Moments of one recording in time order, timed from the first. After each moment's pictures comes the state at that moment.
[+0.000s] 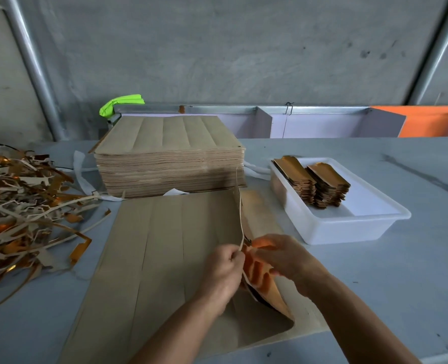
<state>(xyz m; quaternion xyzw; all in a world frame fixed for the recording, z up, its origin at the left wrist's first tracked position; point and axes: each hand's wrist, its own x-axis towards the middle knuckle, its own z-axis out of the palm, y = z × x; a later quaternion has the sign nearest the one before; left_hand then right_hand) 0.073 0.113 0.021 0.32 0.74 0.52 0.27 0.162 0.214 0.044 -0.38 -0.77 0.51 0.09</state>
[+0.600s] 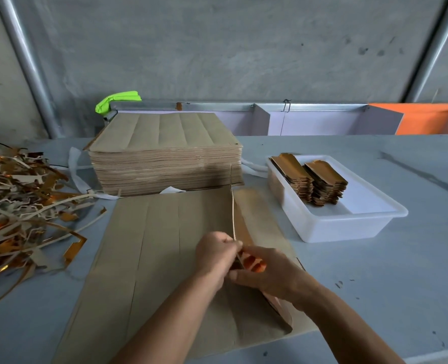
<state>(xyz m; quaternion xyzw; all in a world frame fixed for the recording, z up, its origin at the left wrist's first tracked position) 0.061 0.137 0.033 0.19 0.78 0.53 0.27 0.166 0.198 0.034 -0.31 -0.84 0.45 0.04</state>
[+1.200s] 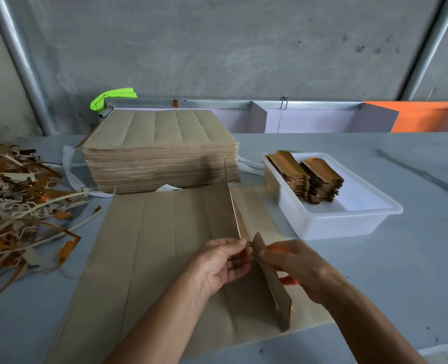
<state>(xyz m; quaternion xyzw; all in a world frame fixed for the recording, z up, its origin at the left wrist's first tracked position) 0.058 0.129 0.031 0.11 0.52 0.65 0.55 0.187 0.220 0.046 -0.43 -0.70 0.57 0.07</state>
